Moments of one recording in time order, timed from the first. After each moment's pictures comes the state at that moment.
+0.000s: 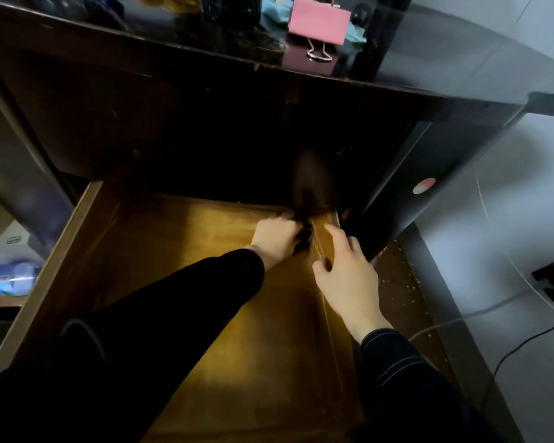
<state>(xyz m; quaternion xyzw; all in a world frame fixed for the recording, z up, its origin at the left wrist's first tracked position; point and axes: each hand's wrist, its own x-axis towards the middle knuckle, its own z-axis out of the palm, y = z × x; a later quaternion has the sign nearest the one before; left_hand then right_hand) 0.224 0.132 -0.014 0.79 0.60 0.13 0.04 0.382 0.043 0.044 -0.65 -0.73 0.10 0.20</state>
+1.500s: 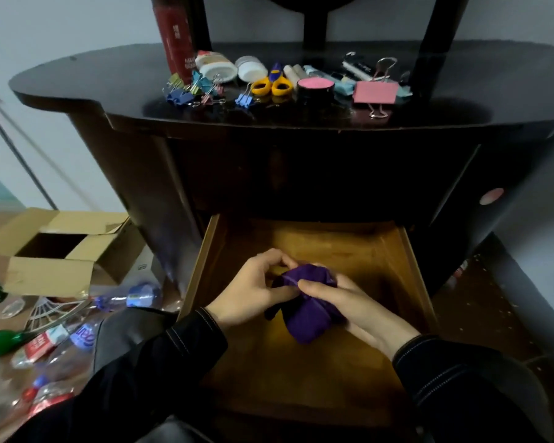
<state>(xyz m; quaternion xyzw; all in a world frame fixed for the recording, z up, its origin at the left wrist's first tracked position) 0.077 -0.073 0.110 0.66 0.50 0.39 0.39 0.277 -0.034 0.095 -0.36 -0.54 0.72 0.23</state>
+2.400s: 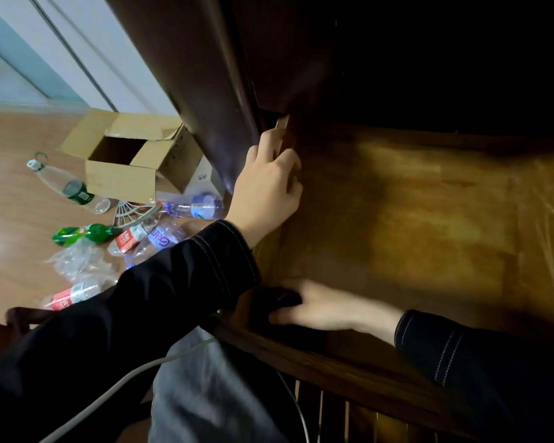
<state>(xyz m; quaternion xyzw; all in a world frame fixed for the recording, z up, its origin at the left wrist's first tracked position) -0.019 -0.036 0.053 0.64 0.74 0.20 -0.01 0.141 -0.076 -0.002 -0.28 -0.73 0.61 -0.10</state>
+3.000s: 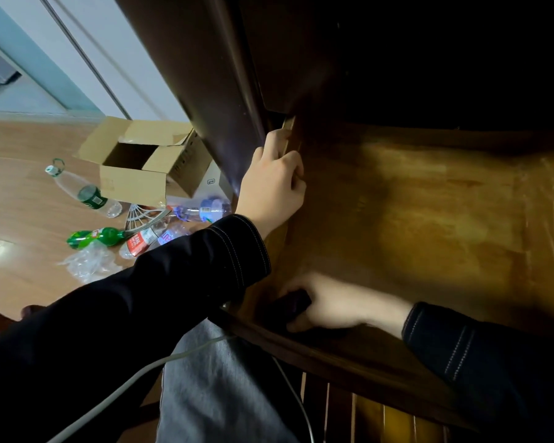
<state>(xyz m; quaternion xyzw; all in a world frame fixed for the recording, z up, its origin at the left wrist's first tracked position) -0.021 -0.035 0.048 0.64 0.74 0.20 -0.02 0.148 -0.071 0.018 -0.25 -0.78 0.55 -0.14</state>
